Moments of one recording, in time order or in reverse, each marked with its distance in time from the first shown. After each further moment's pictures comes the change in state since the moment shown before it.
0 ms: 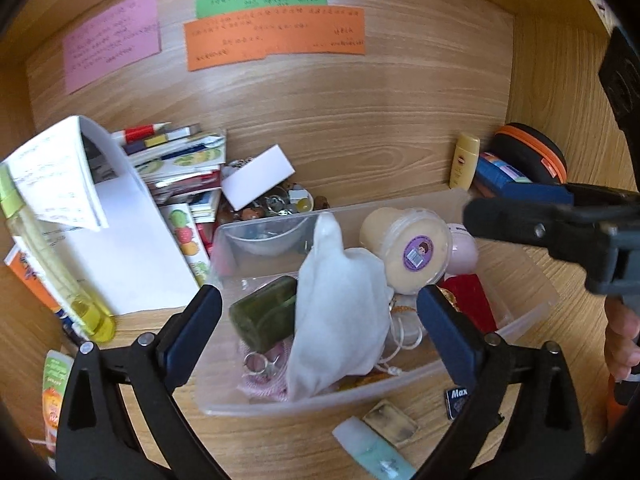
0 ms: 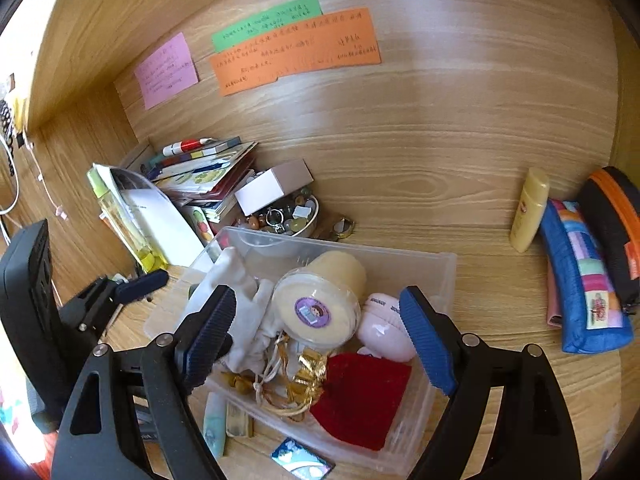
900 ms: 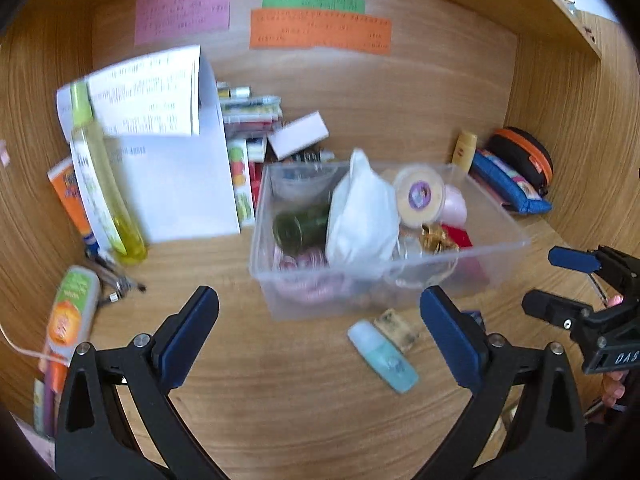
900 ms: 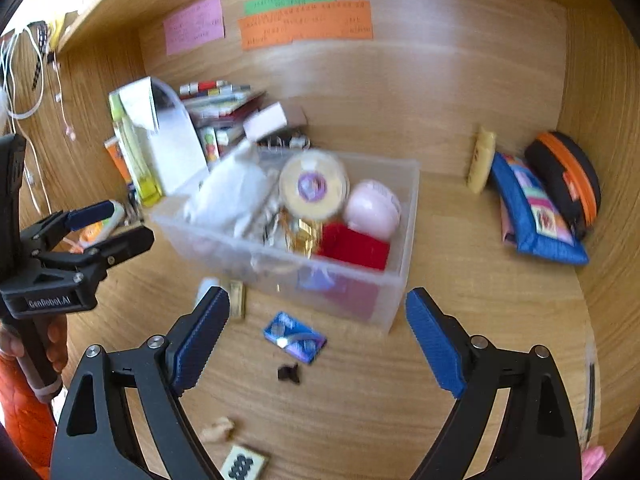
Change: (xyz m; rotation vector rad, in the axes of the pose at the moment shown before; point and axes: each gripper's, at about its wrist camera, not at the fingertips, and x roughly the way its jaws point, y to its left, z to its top) left arm -0.053 0.018 -0.064 -0.109 0.020 0.001; right arm -0.048 0.022 -0.101 -0.068 0.057 -0.130
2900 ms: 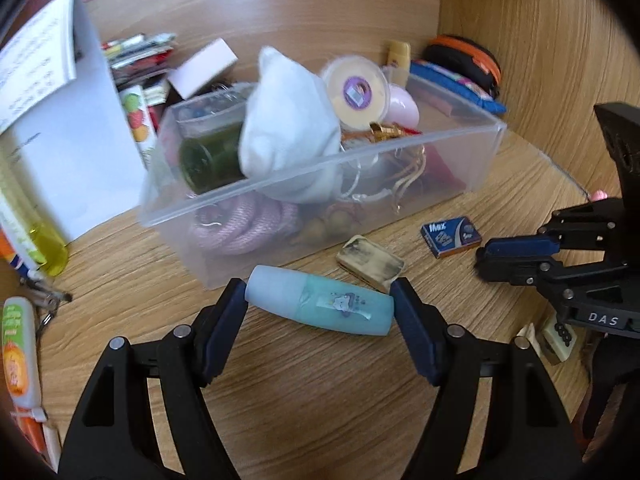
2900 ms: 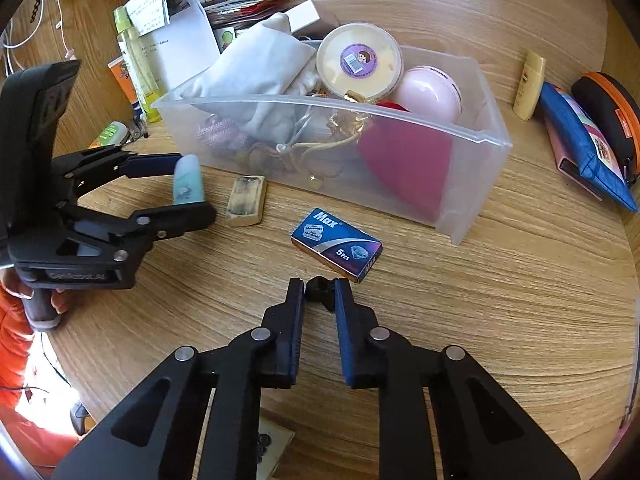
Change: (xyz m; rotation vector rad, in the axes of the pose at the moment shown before) left arm 0.042 -0.010 -0.030 0.228 0.147 -0.200; right arm 0.042 0.020 -0.038 -0.035 0.178 0.065
